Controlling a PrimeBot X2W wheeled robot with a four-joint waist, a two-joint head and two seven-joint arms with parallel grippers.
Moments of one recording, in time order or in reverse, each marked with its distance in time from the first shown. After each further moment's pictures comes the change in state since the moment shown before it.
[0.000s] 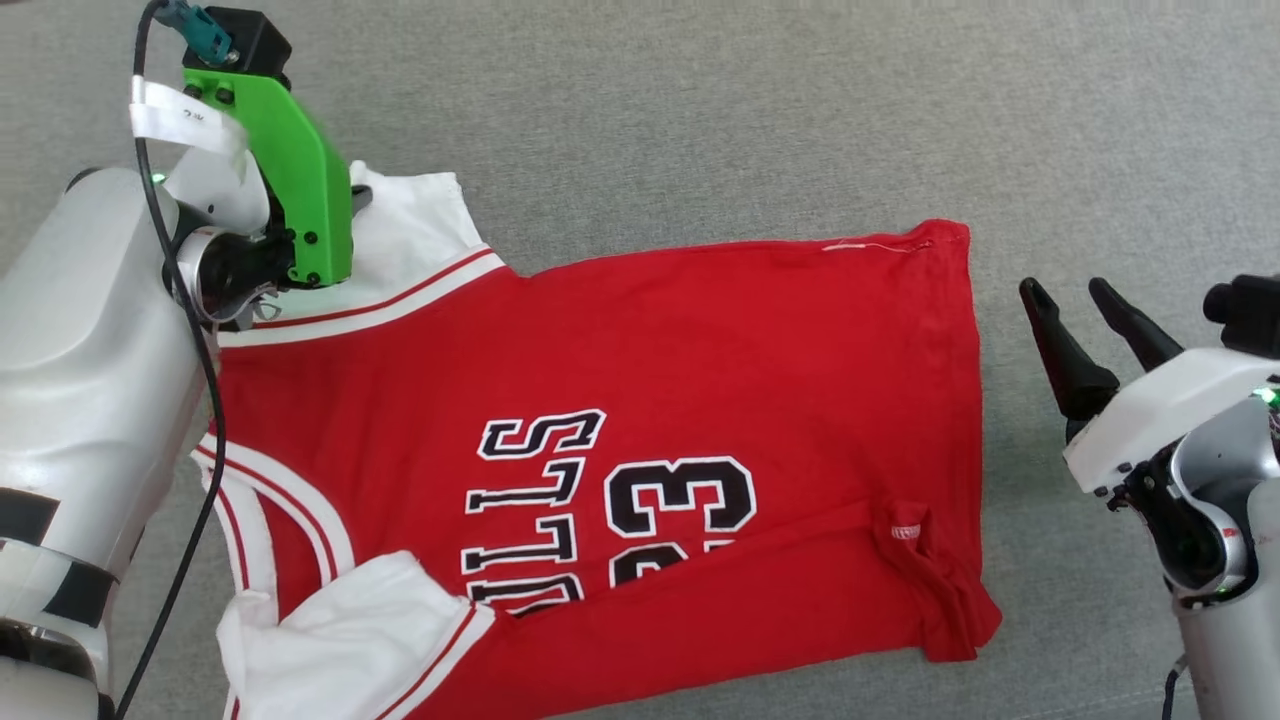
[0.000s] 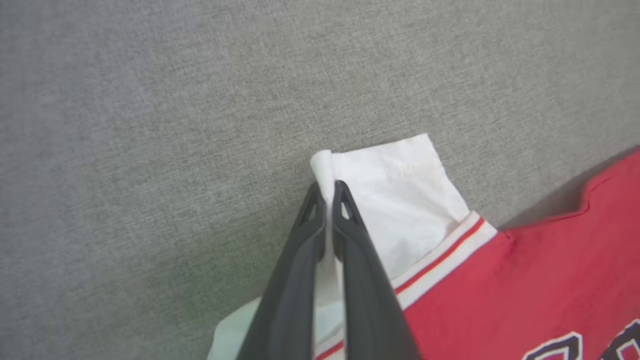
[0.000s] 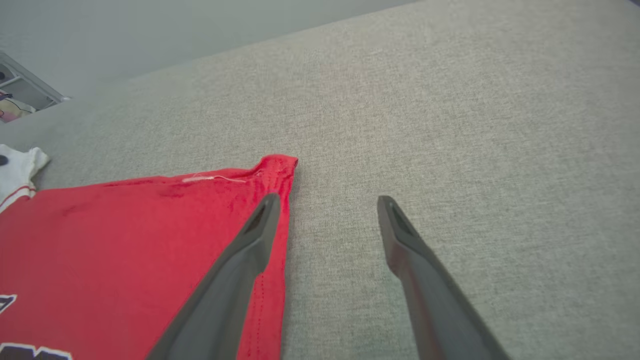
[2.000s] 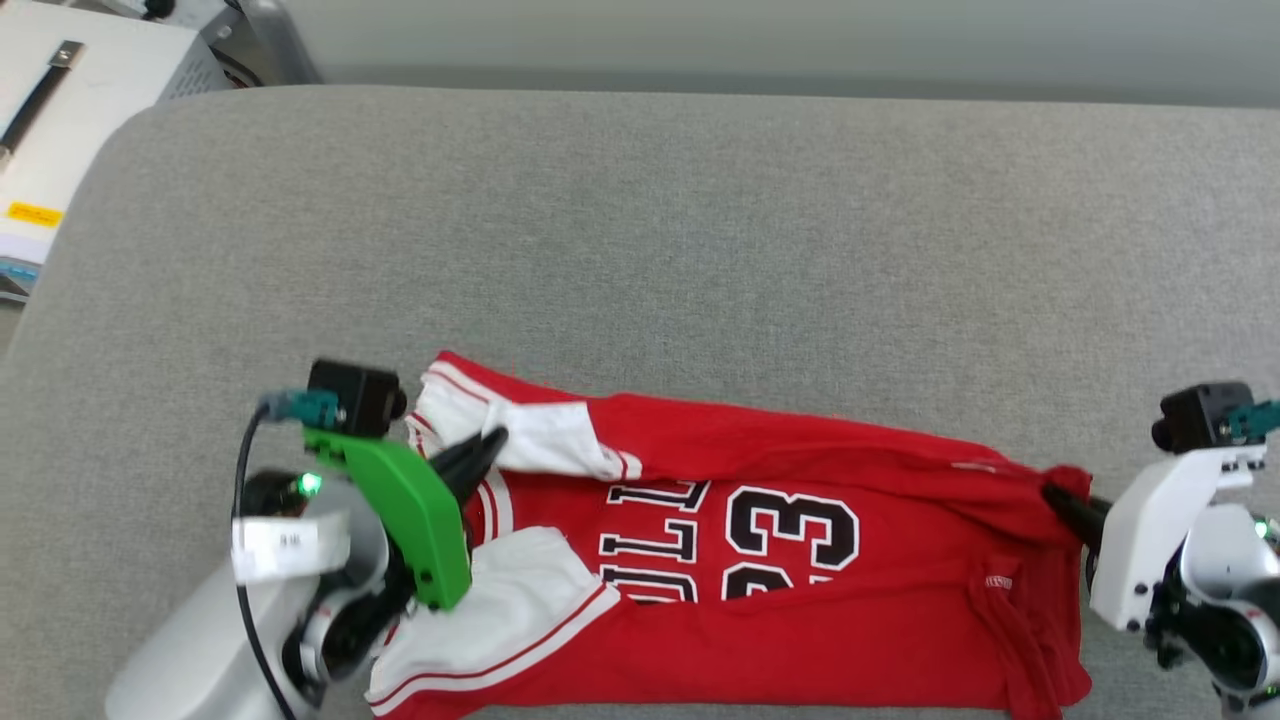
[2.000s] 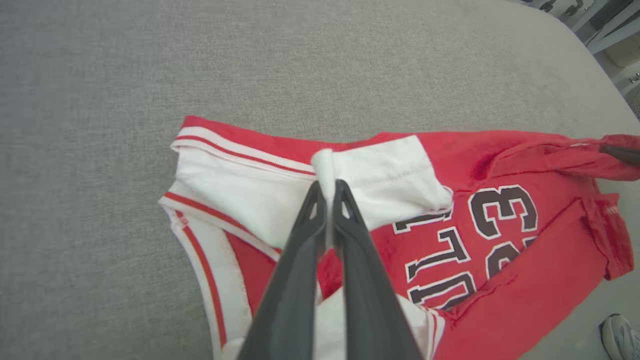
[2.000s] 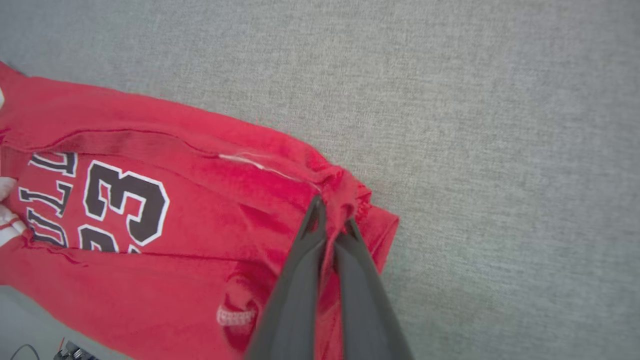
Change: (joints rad) left arm 0.616 0.060 0.001 -0.551 -0.036 0.112 -0.415; right arm 0.131 -0.142 0.056 0.010 0.093 0.000 0.428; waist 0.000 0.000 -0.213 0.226
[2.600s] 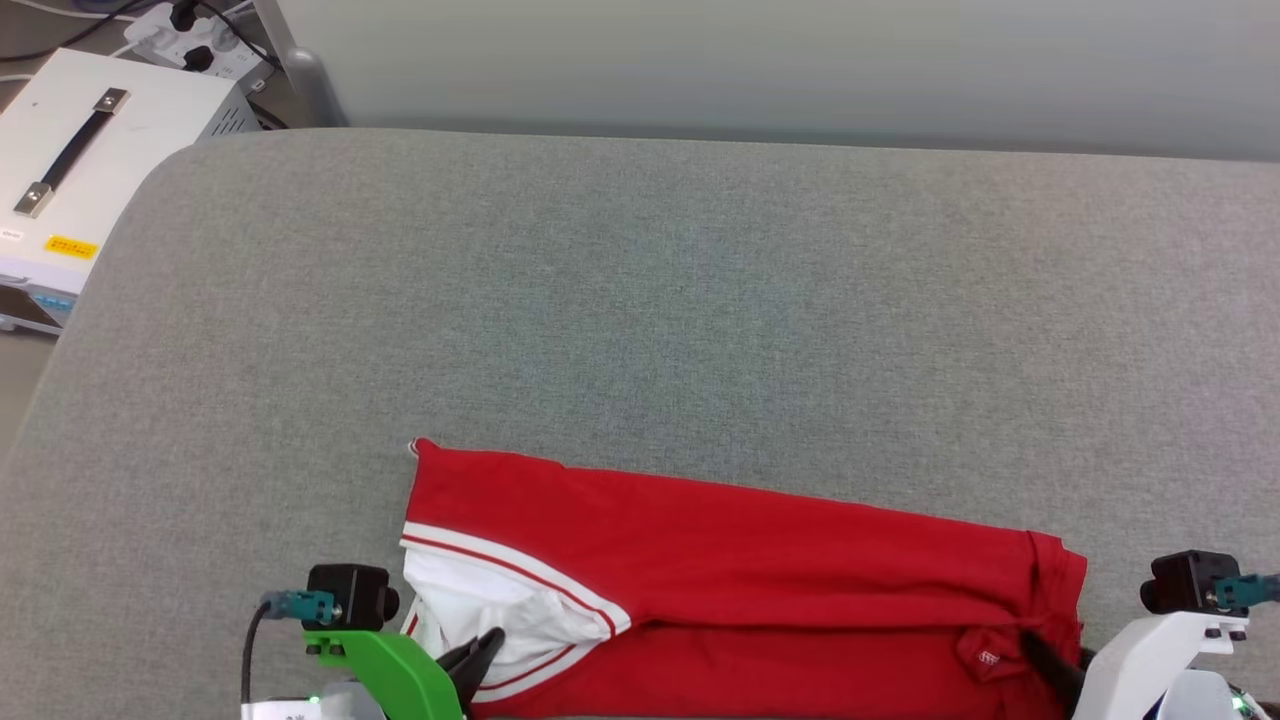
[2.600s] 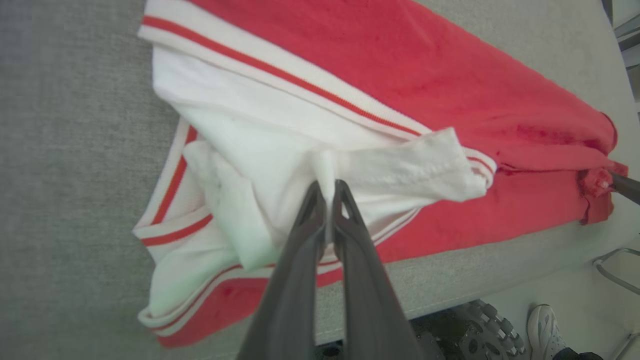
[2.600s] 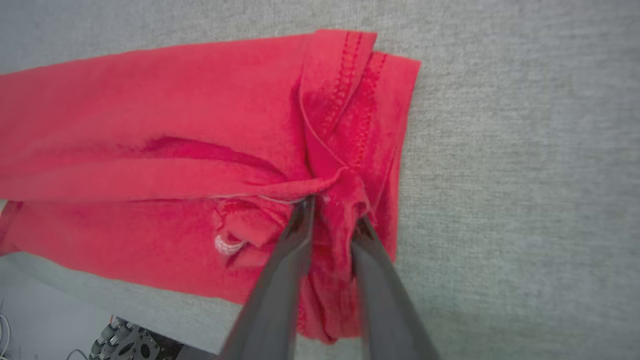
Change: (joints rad) left arm 0.347 0.014 0.005 -0.095 -0.122 0.119 -0.051; right arm 0.271 0.146 -0.100 -0.017 -0.045 0.000 -0.081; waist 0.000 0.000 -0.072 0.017
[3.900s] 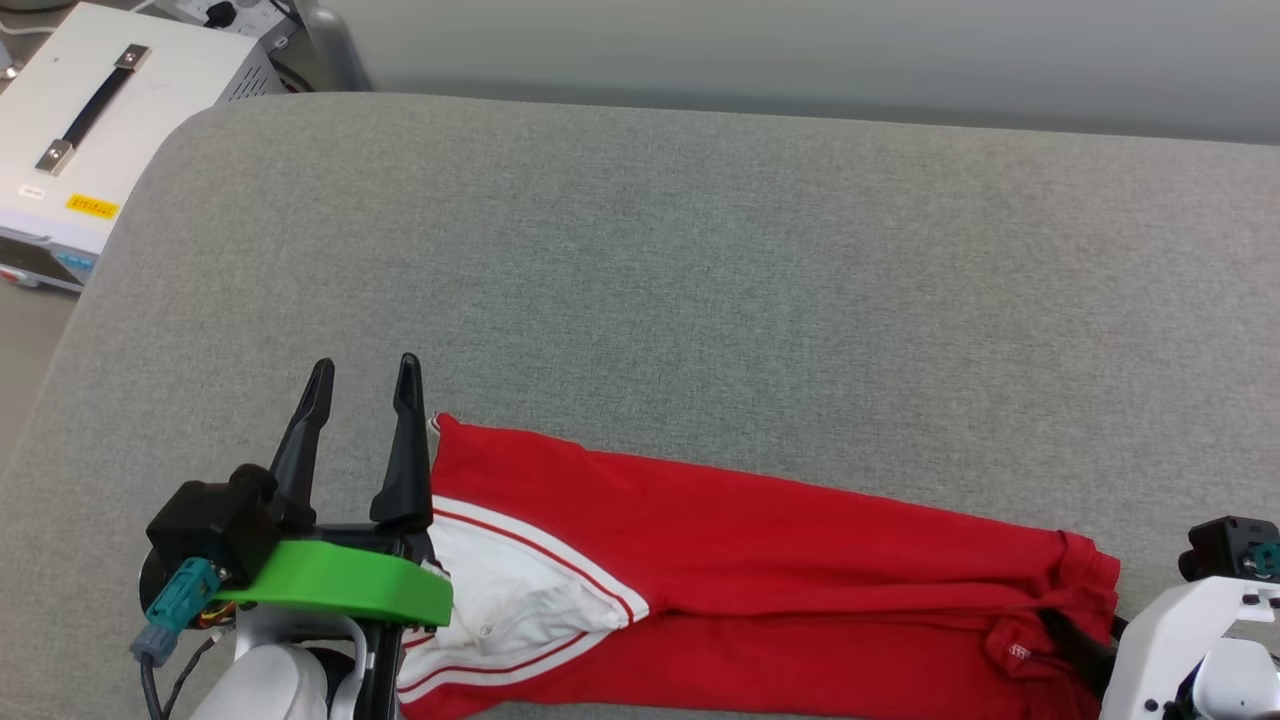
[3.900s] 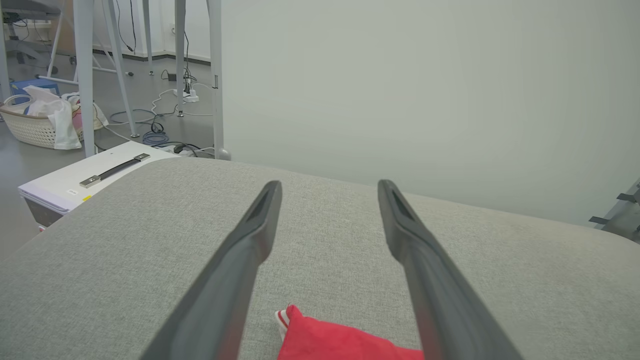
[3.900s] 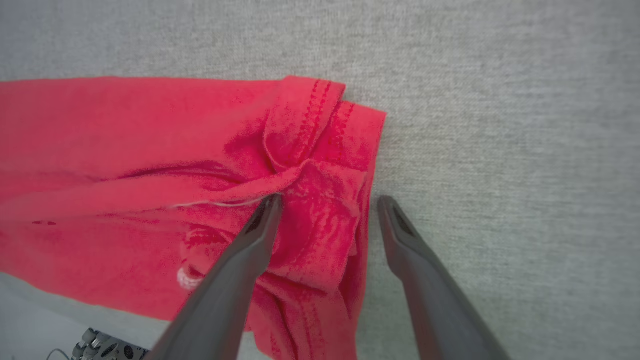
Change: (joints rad) left arm -0.031 -0.118 0.239 -0.244 0.412 0.204 -0.449; right arm -0.028 0.016 -0.095 -0.070 -0.072 0.000 0.124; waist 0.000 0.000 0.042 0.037
